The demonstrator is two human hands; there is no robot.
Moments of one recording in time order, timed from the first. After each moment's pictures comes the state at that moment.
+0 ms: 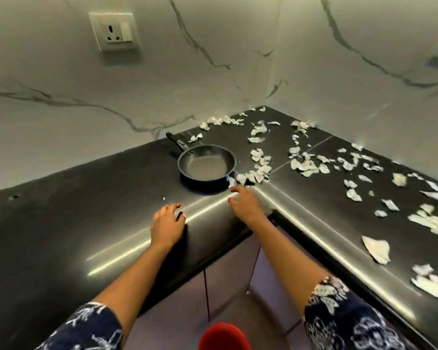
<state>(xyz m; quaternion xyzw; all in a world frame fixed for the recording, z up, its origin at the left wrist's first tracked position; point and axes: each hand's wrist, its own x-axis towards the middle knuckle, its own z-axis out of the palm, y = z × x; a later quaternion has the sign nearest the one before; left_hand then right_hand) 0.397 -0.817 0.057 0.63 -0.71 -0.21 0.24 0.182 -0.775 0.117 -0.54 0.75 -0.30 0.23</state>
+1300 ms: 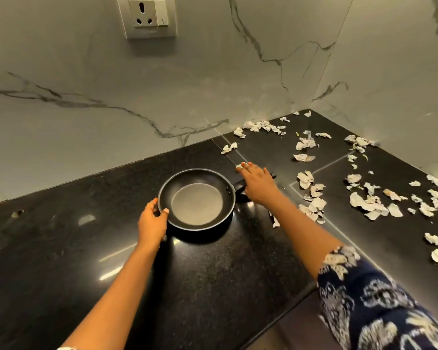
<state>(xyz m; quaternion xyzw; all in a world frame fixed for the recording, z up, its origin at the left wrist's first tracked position) 0.468 -0.959 0.073 0.67 -0.46 -0.41 0.41 0.187 -0.991 0.123 -0.74 0.68 -0.02 0.03</state>
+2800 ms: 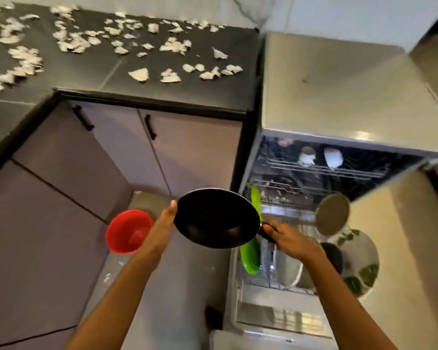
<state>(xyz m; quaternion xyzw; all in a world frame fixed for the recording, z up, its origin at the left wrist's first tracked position) 0.345 -0.274 0.024 0.35 -0.62 -0.70 0.01 0.201 -0.008 0.006 -0.21 0.87 -0.28 0.35</state>
